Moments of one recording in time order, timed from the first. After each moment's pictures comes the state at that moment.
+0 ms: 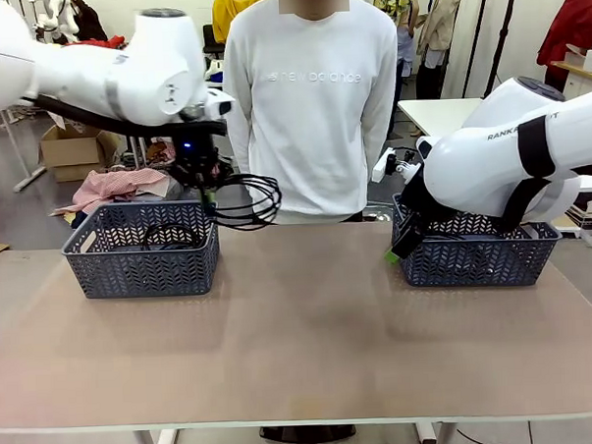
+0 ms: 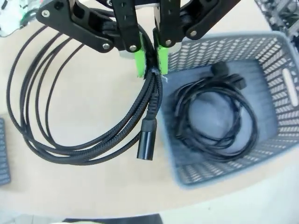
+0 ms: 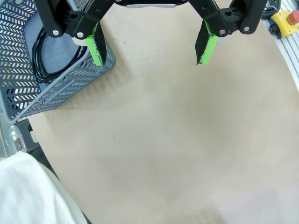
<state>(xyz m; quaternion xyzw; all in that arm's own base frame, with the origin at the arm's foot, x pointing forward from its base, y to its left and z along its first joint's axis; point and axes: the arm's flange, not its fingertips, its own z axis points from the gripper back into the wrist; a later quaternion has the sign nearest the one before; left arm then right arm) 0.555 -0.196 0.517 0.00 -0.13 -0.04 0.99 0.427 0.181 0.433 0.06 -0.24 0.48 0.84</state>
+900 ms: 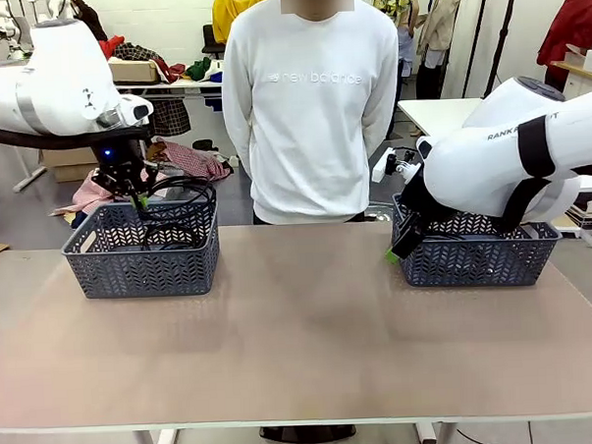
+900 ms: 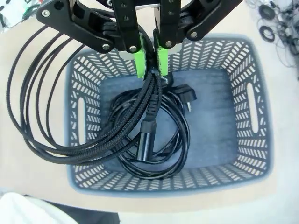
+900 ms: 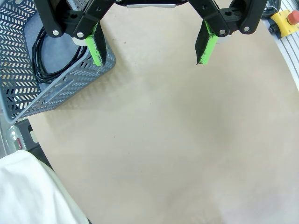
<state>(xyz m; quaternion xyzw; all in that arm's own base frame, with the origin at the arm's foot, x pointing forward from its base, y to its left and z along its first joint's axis) 0.557 -0.054 0.502 -0.03 -0.13 0.03 0.99 0.427 0.181 0.433 0.06 -0.24 0.48 0.84</state>
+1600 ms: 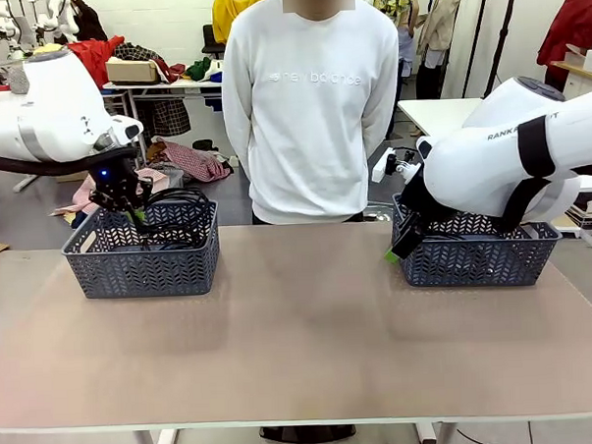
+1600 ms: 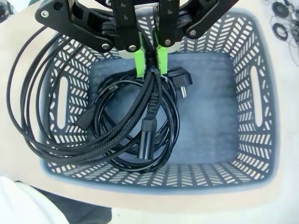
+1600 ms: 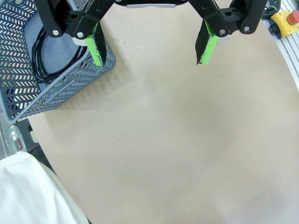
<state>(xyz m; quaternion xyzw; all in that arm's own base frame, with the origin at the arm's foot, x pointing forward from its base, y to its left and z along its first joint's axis) 0.571 -0.028 0.458 -0.05 -0.14 0.07 0.99 0.427 0.181 0.433 0.06 -0.24 0.48 0.84</state>
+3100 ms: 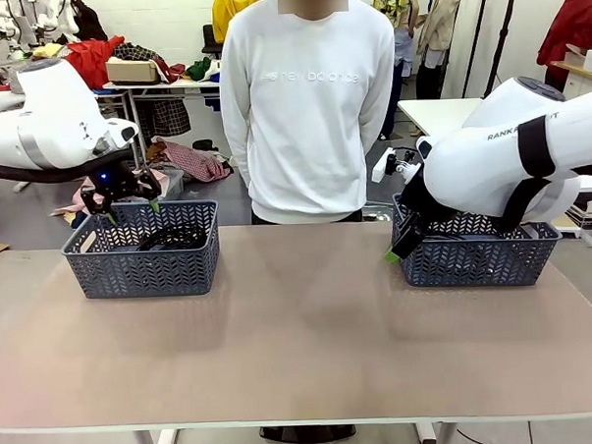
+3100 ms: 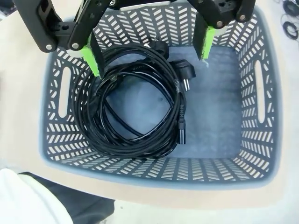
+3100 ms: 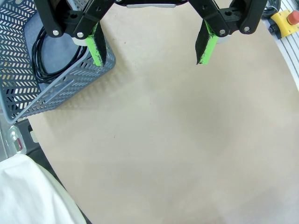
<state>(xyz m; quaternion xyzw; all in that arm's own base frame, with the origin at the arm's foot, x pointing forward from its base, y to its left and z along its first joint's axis) 0.574 -0.022 0.452 -0.07 -0.15 0.10 0.98 0.427 0.181 0.433 0.06 -0.24 0.48 0.84</state>
